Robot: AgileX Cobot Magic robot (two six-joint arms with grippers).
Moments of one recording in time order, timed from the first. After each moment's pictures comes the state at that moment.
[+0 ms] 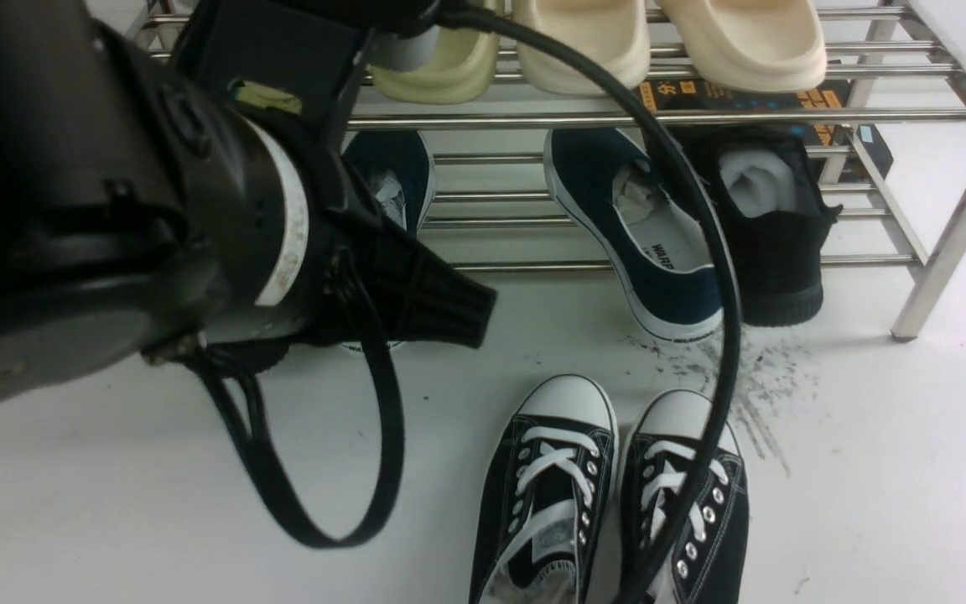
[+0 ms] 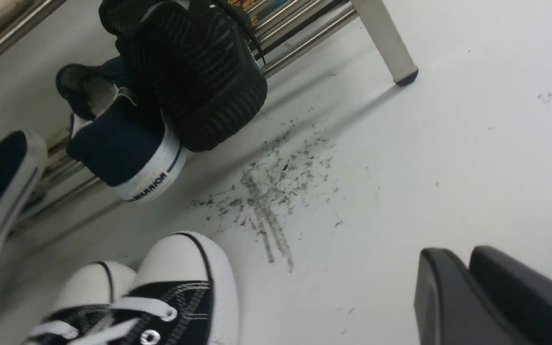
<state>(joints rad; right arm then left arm) 0.08 -0.01 0.02 -0.02 0.32 0.62 -1.14 1.26 -1.34 0.67 1.23 -0.79</state>
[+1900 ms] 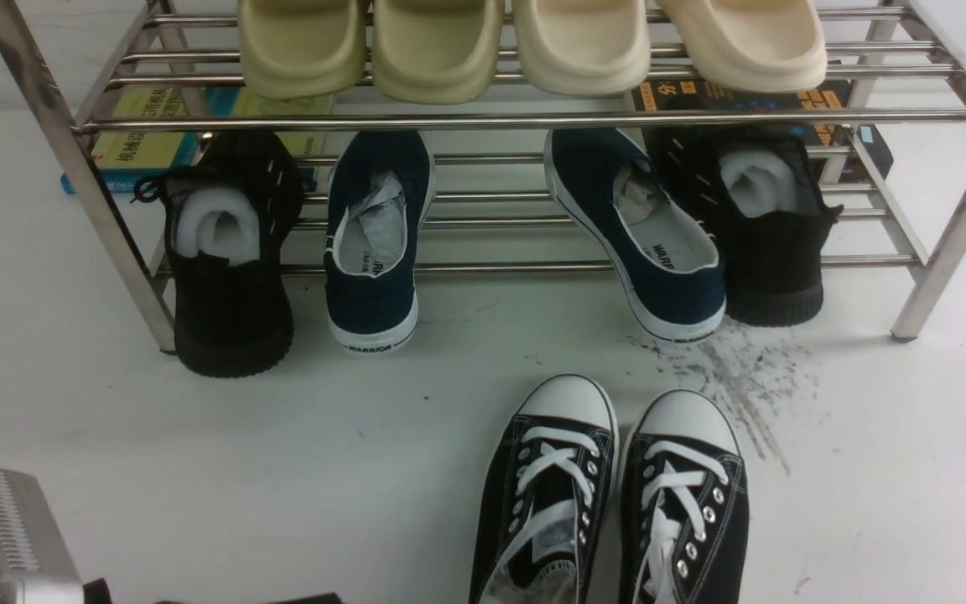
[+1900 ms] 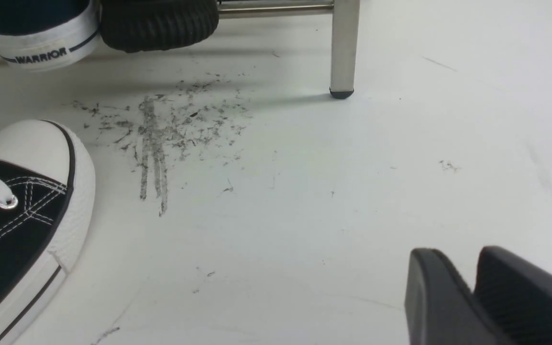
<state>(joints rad) 0.08 -0.01 0.01 -0.22 0.40 0.32 -1.14 0.45 -0.26 0.66 0.16 -1.02</state>
